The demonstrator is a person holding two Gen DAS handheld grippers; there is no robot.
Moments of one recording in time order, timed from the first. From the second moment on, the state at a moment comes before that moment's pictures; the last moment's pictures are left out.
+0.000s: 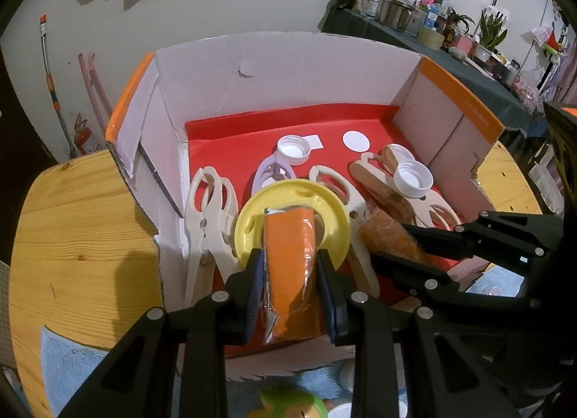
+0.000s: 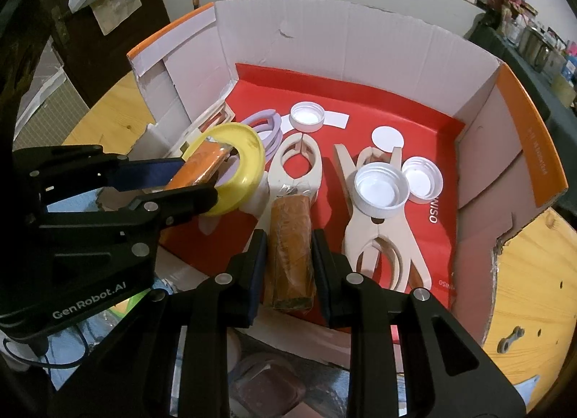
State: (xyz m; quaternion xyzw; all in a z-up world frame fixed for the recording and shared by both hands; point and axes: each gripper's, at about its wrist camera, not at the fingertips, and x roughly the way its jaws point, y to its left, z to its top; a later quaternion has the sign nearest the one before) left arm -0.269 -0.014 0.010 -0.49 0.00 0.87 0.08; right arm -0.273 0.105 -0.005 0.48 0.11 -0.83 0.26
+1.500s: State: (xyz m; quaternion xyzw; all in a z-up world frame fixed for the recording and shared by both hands) left arm -0.264 -0.014 0.021 -0.48 0.01 0.88 0.08; right arm -0.274 0.106 -0.007 0.48 0.11 -0.83 0.24
